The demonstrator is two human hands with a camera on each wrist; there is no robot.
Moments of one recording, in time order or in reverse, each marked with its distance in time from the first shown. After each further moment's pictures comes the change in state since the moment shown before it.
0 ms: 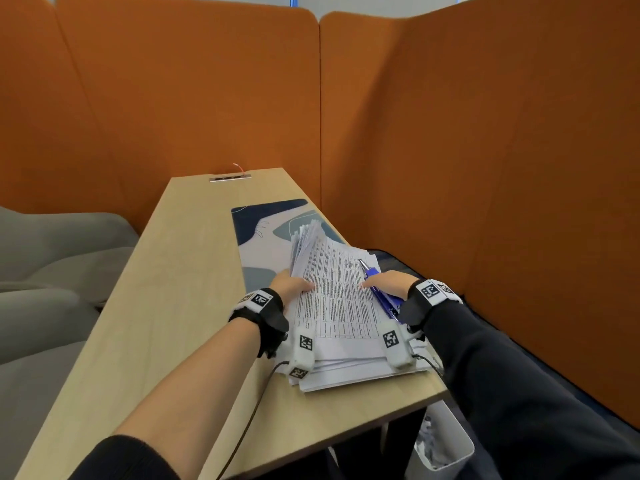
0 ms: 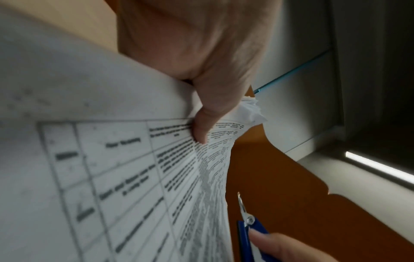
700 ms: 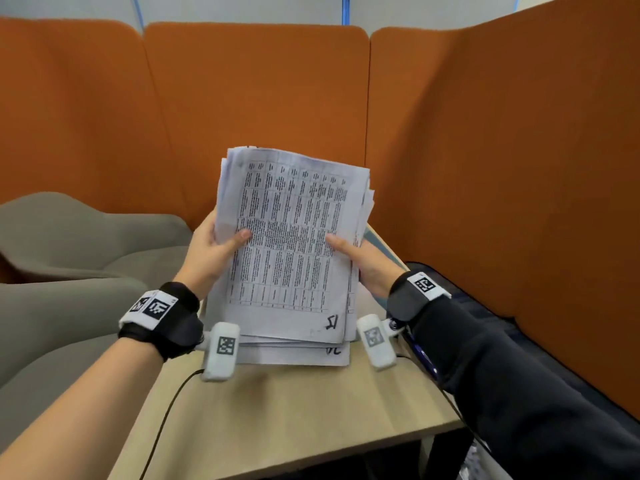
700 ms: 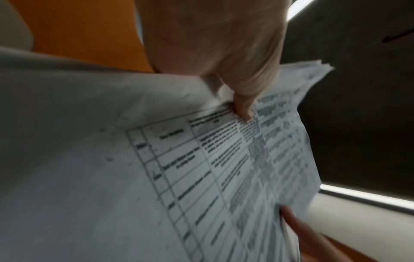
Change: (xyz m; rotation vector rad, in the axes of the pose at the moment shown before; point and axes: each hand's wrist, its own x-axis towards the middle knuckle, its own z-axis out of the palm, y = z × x) left_hand -0.124 0.034 -0.179 -0.048 0.282 0.805; right_hand -0.042 -0.117 0.061 0.864 -0.227 -0.620
